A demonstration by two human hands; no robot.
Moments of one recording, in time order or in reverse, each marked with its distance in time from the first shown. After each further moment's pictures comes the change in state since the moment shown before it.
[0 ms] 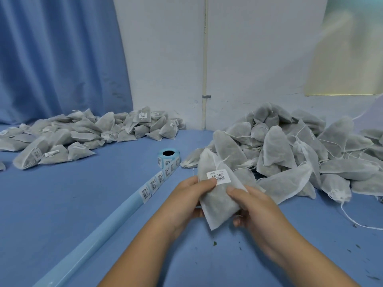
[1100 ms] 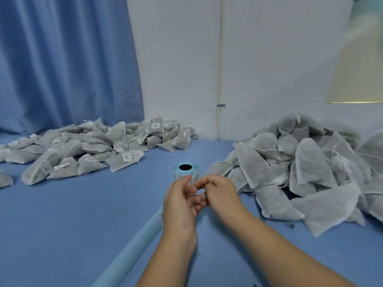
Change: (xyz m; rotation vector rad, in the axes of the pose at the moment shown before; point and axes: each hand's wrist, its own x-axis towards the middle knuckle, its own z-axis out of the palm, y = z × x) left_hand 0.037 0.011 -0.047 -0.552 0.539 0.168; right_hand 0.120 0.008 0.110 -0.223 -0.049 -0.130
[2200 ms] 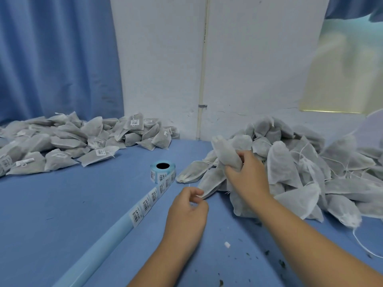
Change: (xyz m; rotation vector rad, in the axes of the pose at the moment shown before) left_hand -0.017 -0.047 0.010 0.833 -0.251 0.271; right_hand 0.019 0.001 -0.115 -0.667 0.534 -0.288
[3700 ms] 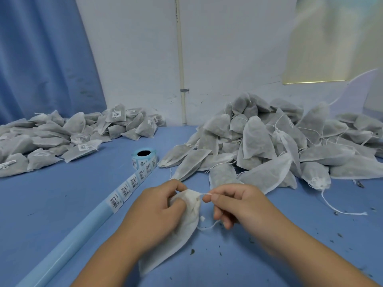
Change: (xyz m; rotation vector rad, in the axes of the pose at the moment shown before) left_hand -0.029 0.017 -0.025 0.471 -0.250 0.264; right_hand -0.105 -0.002 -0.088 0.701 -0.642 0.325
